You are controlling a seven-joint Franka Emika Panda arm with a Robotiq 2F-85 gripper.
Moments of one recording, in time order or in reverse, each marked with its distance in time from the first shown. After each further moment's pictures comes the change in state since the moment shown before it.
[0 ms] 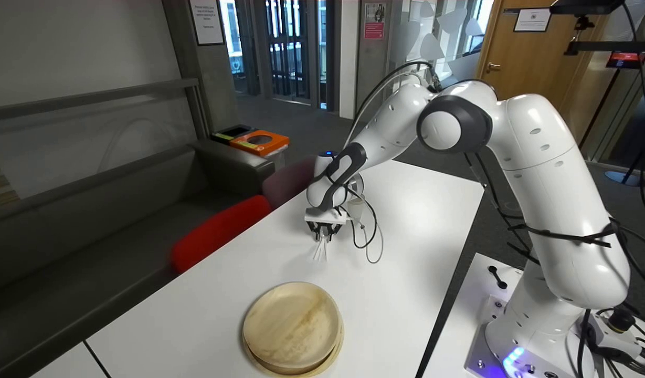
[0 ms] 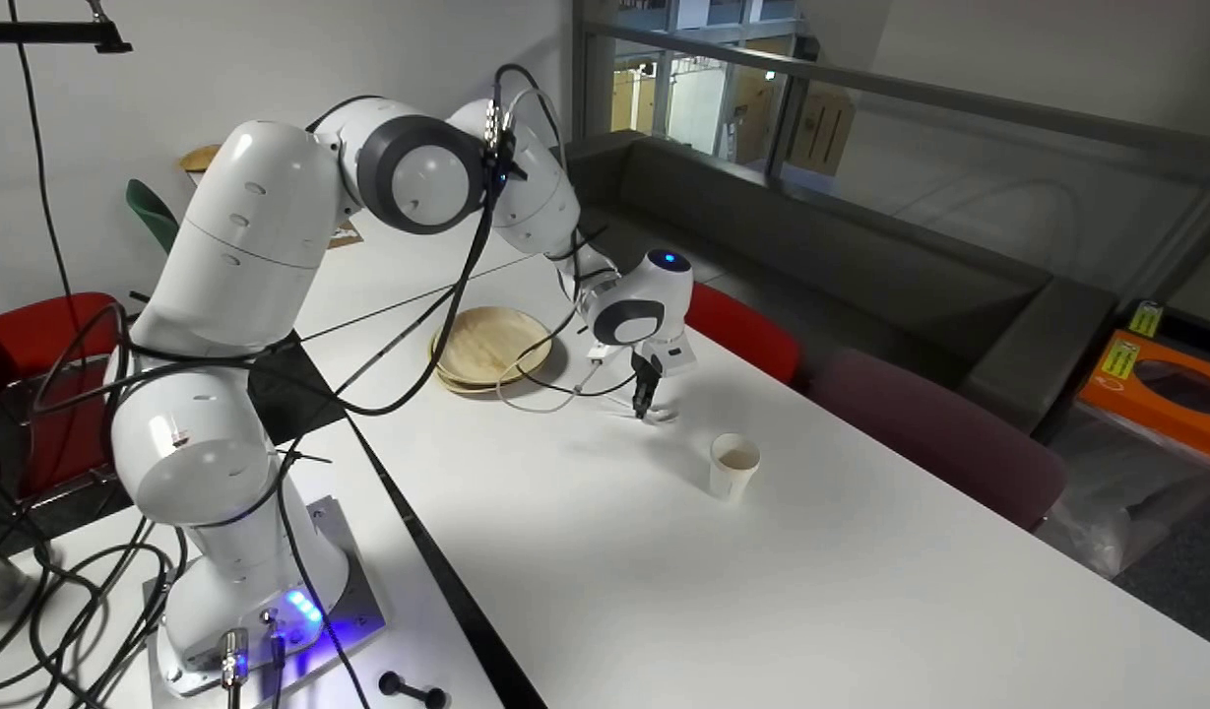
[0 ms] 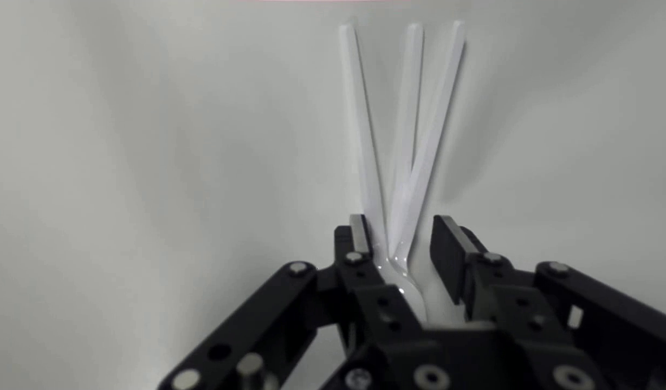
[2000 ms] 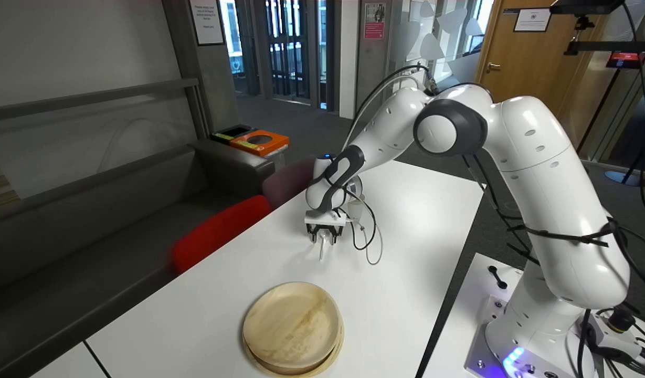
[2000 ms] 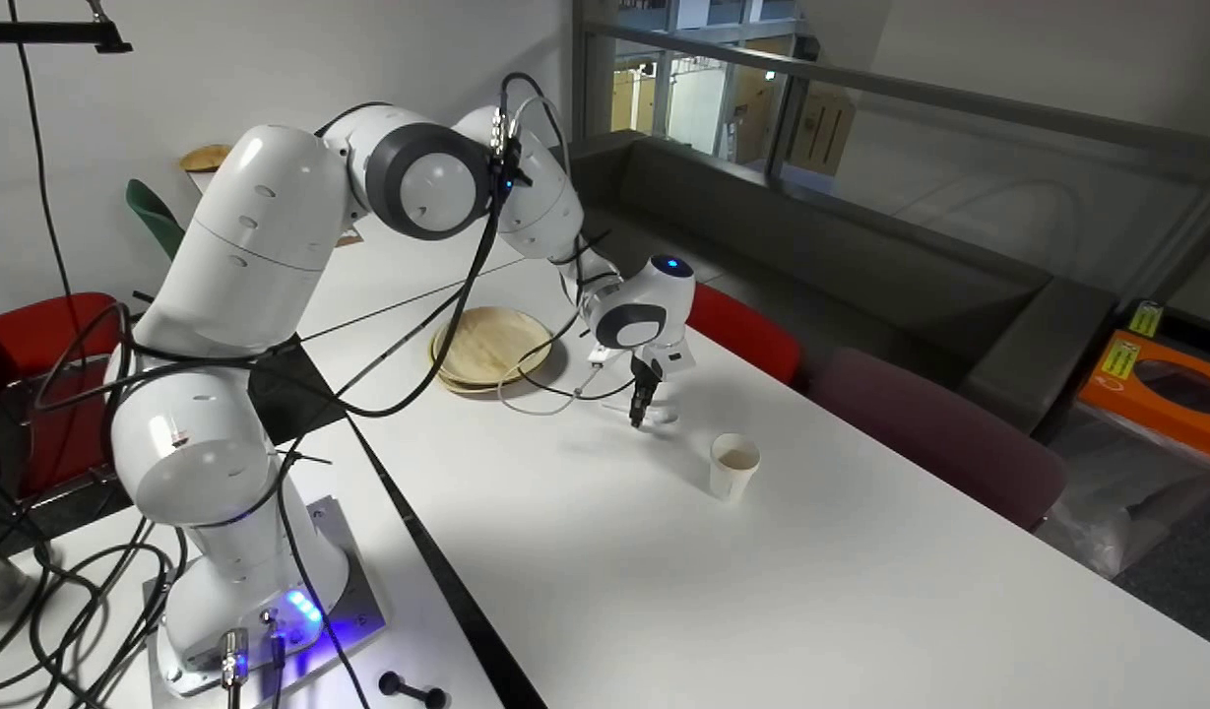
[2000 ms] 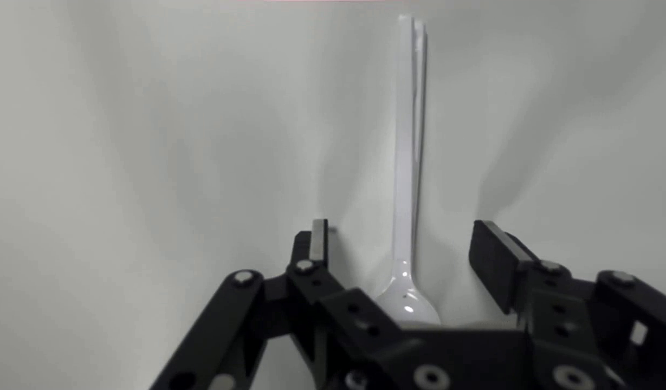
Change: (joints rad) arm -0.003 0.028 0.001 0.025 0.001 -0.028 0.000
